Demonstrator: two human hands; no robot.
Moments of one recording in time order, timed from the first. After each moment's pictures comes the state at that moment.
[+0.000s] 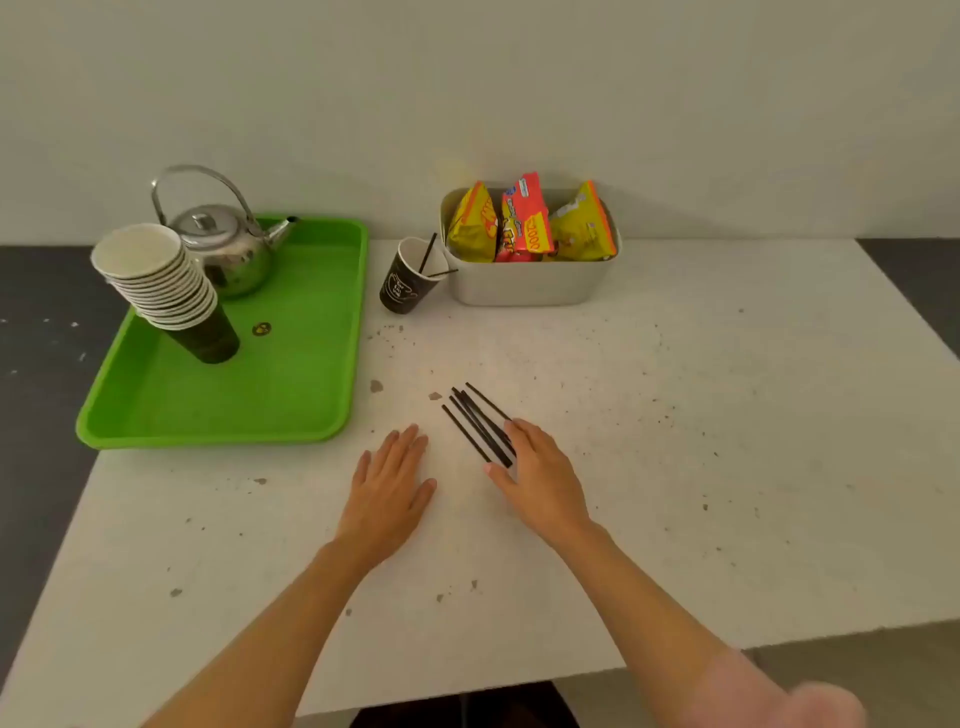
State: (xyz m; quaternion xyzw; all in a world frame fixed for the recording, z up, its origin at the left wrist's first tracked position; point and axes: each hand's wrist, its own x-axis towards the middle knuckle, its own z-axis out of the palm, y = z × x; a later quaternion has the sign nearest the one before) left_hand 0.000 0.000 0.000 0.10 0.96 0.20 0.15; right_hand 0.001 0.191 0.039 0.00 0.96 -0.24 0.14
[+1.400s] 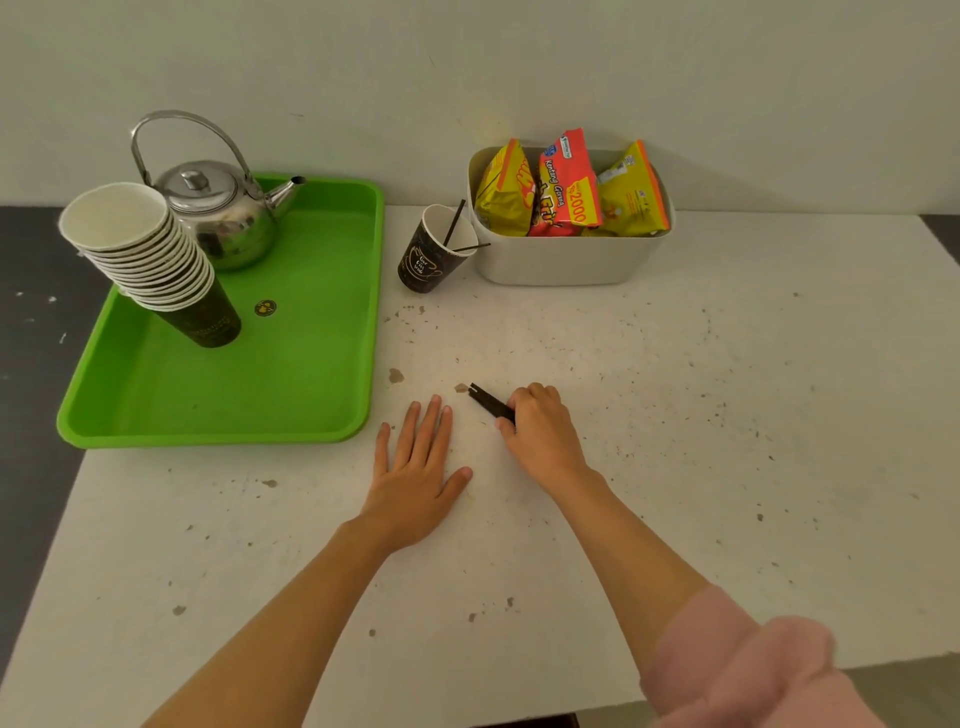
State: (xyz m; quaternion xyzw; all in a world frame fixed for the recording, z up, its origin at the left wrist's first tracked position) left_hand -0.029 -0.005 -0.022 0.15 0.97 0.14 0.16; right_hand -0.072 0.156 0.016 0.01 0.98 -0.18 0.10
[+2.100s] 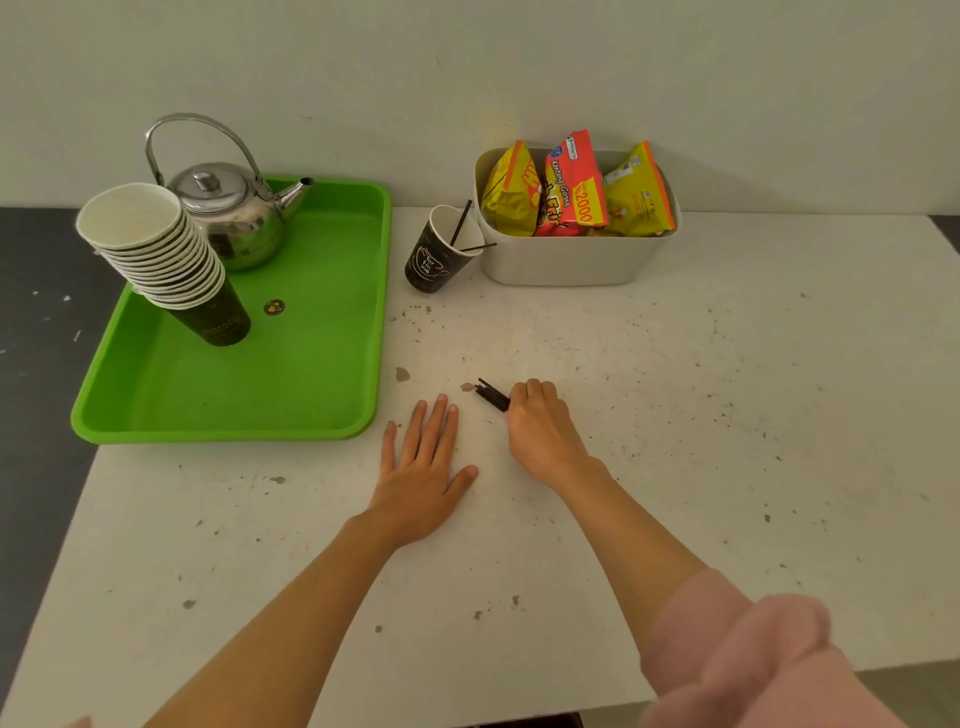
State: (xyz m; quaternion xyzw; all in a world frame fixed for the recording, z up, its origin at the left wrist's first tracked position) left_hand -0.030 -0.005 -0.021 0.15 0.96 0.15 0.17; right_hand -0.073 0.154 0.011 -0.08 0.99 -0.06 0.11
